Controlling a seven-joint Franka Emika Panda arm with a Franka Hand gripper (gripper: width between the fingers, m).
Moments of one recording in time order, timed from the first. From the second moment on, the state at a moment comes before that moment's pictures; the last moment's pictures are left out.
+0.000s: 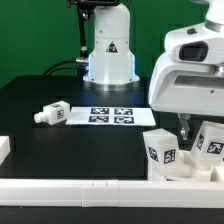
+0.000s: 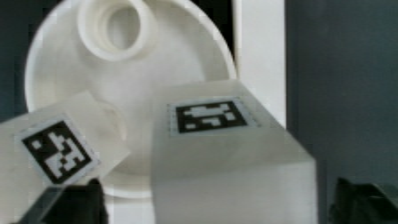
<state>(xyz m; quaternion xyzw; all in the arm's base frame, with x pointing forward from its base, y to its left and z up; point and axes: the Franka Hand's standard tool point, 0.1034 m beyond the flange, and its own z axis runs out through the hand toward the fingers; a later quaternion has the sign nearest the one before) 0.641 0.127 0.081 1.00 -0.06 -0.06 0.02</state>
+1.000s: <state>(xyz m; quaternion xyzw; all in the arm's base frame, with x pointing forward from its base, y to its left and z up) 0.642 0.109 0.080 0.85 -0.53 -0.02 -0.02</state>
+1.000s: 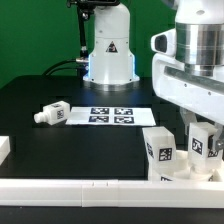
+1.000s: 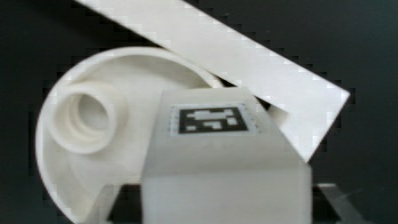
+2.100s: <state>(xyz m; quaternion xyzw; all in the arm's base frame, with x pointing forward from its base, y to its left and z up) 0.632 0.105 0.078 0.45 -0.88 0.03 -0.16</state>
